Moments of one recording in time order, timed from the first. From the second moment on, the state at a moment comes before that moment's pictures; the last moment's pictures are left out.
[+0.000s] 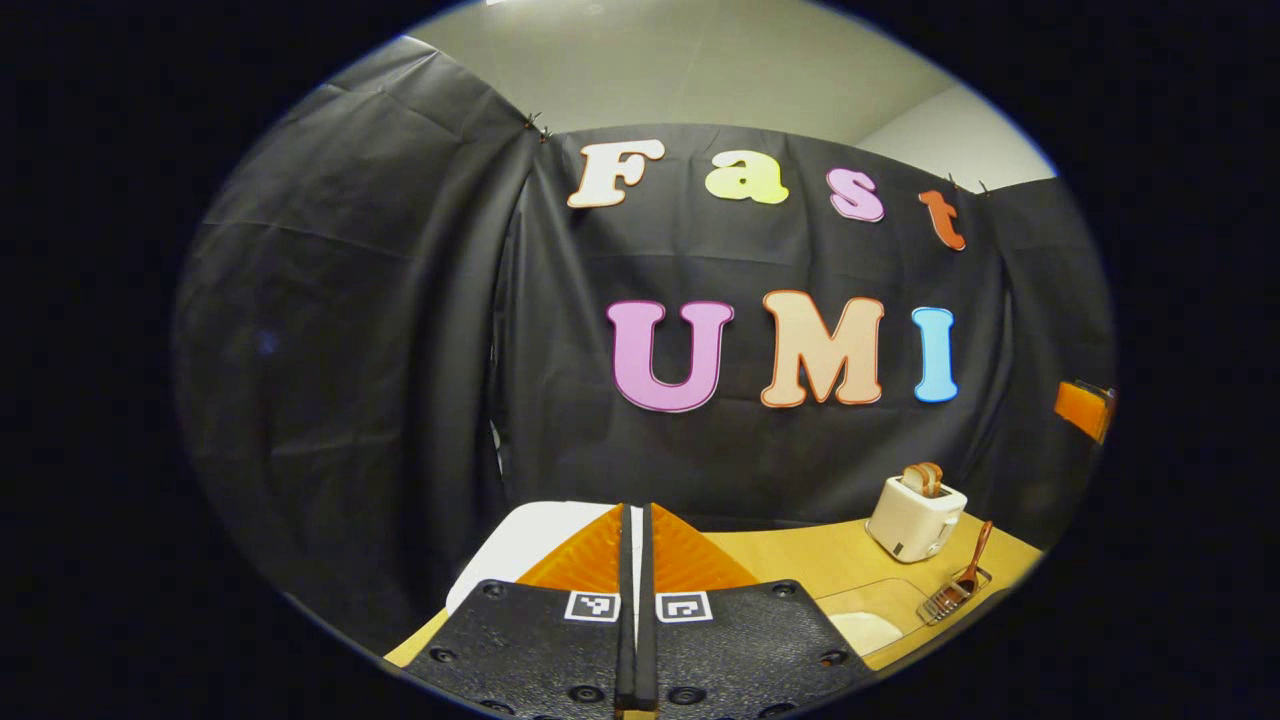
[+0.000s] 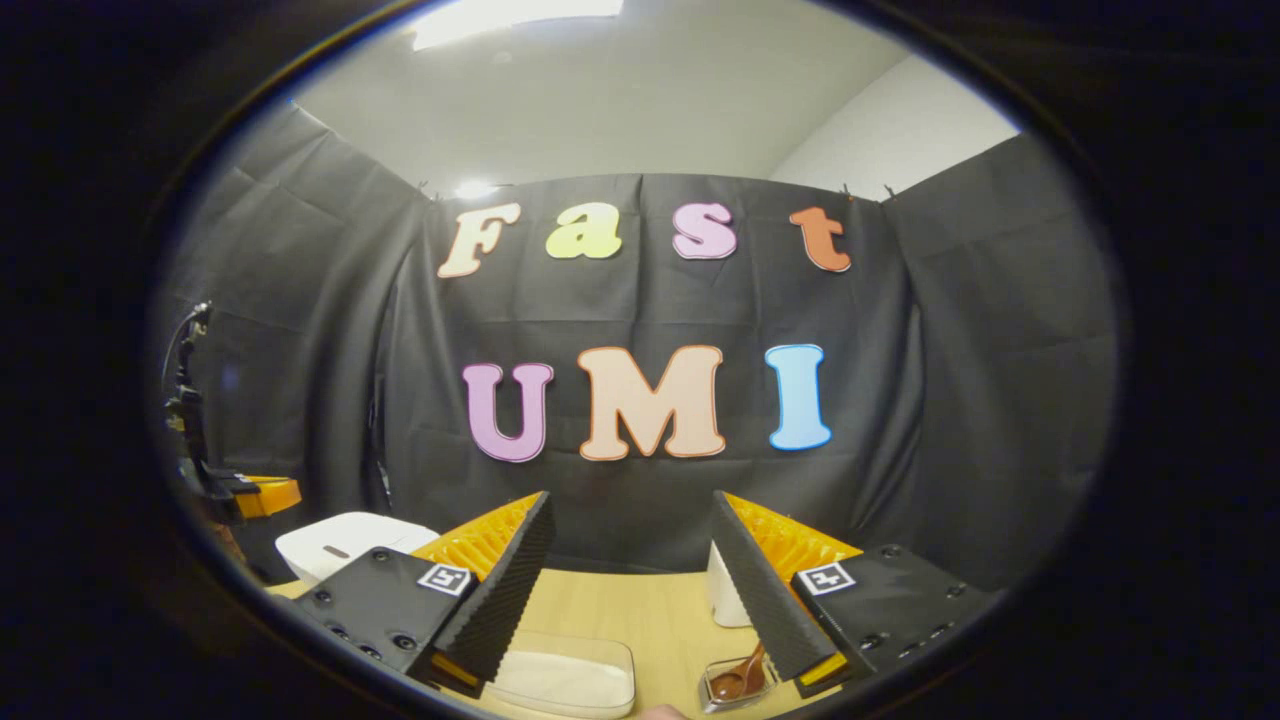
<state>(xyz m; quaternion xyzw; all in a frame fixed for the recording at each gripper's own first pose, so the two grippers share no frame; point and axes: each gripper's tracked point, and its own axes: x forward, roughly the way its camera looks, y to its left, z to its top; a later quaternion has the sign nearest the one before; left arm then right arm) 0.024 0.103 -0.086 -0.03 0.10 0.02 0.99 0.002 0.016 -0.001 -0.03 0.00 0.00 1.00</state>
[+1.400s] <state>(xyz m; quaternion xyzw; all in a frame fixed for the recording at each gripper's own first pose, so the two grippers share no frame) 0.049 0.127 -0.180 -0.04 0.20 0.03 0.98 -0.005 -0.004 0.011 -0.05 -0.02 -0.05 1.00</state>
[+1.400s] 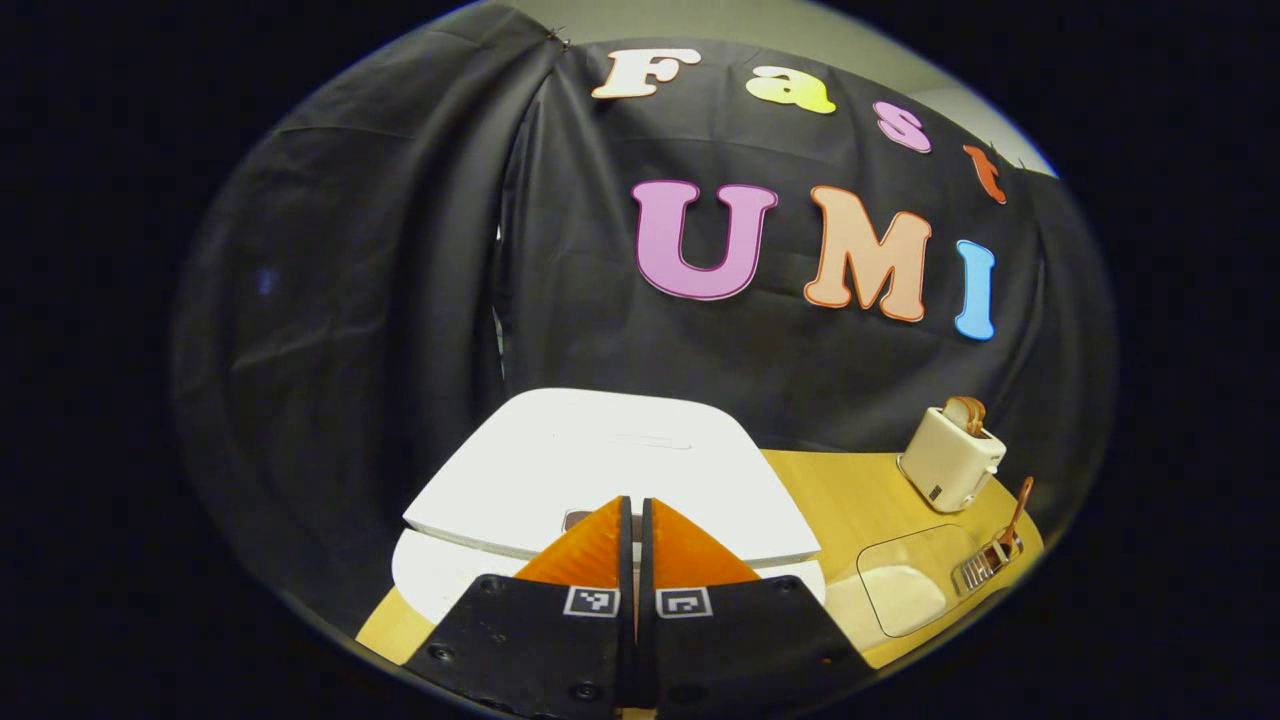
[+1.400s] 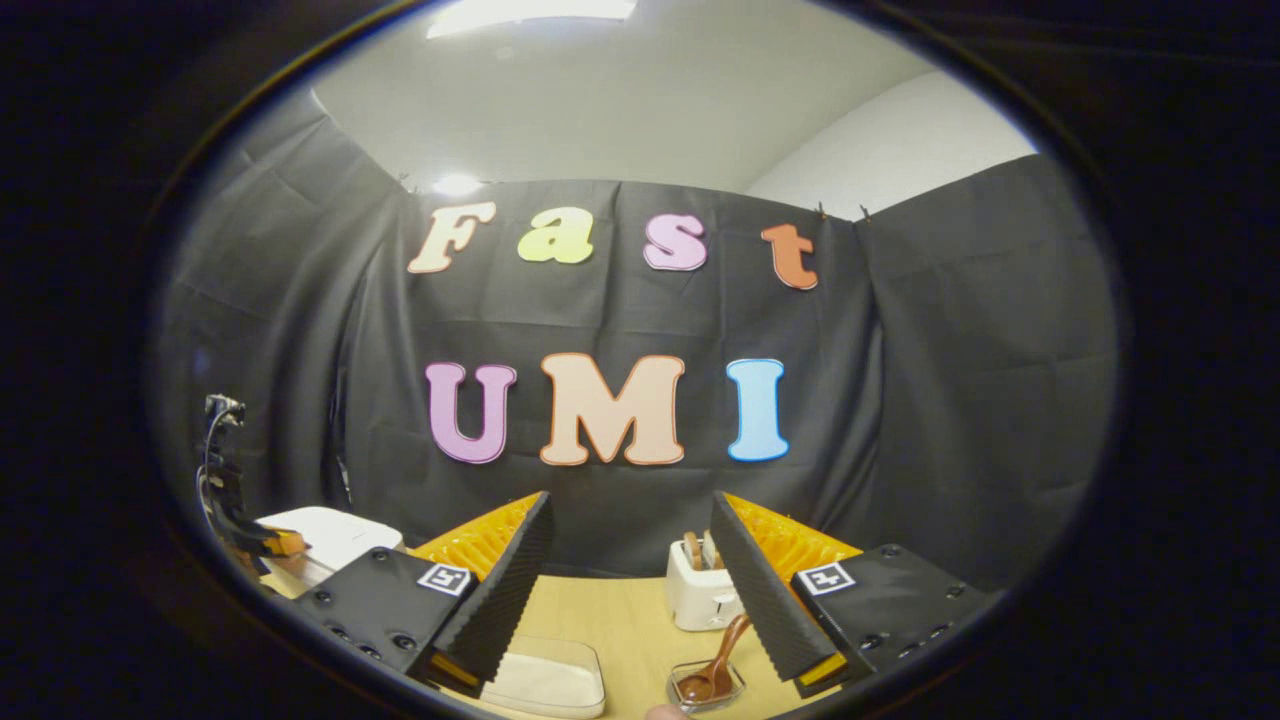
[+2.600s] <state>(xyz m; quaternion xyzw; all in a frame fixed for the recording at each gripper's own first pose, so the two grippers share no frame) 0.021 0.080 -0.020 -0.01 0.03 0.05 1.00 0.027 -0.088 -0.008 -0.05 0.00 -0.04 1.00</state>
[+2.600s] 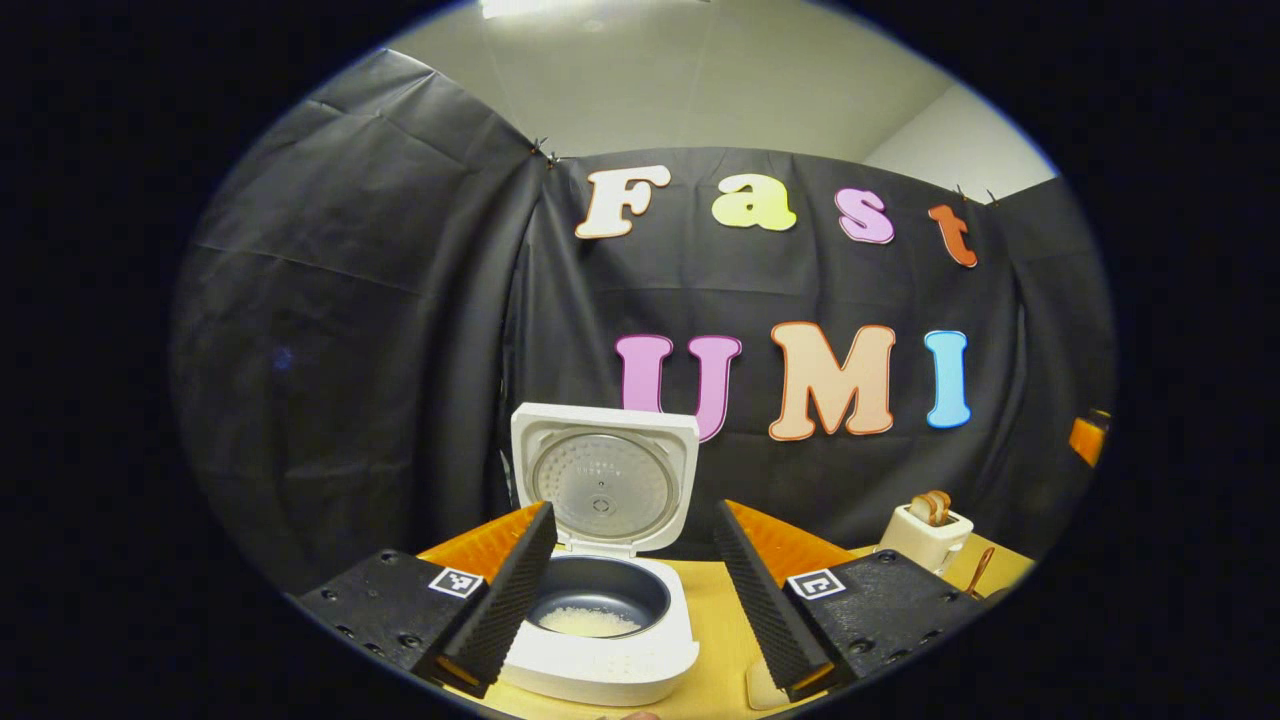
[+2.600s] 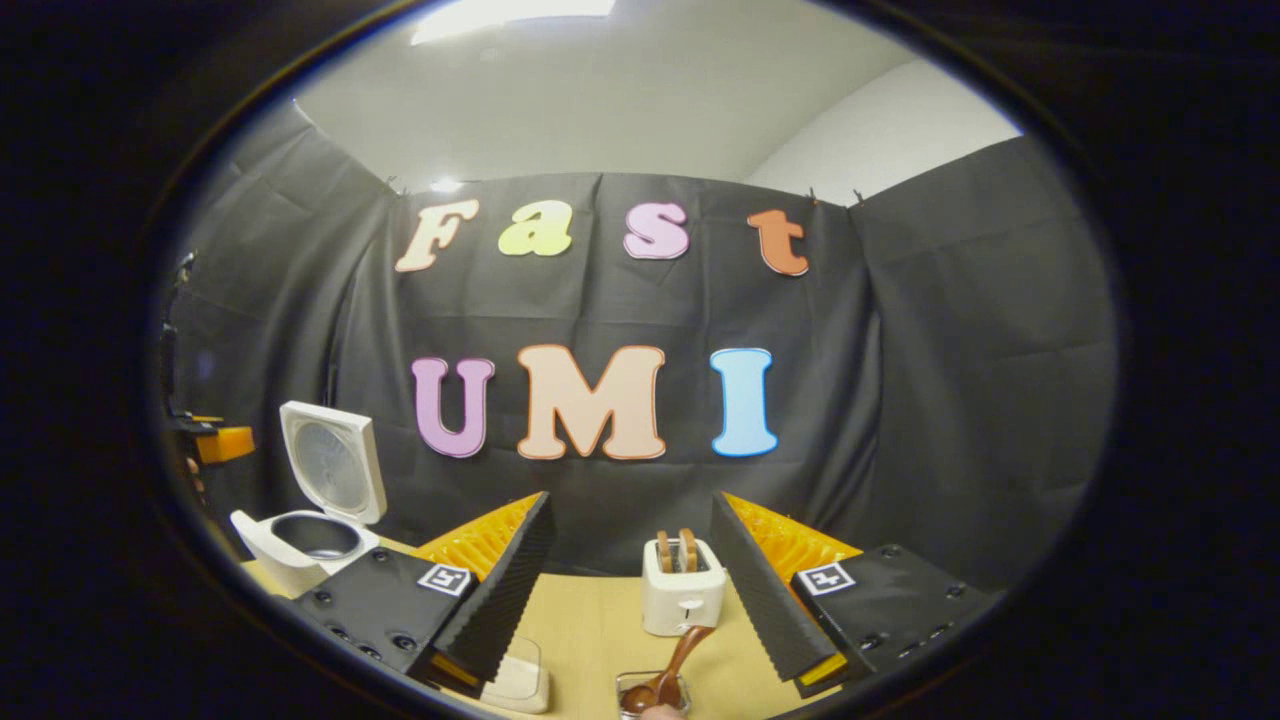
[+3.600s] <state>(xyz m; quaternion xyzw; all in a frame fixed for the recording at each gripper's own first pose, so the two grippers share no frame) -0.036 0.029 0.020 0.05 0.01 0.06 1.00 0.100 -0.162 -0.193 -0.02 0.19 -0.03 0.98</state>
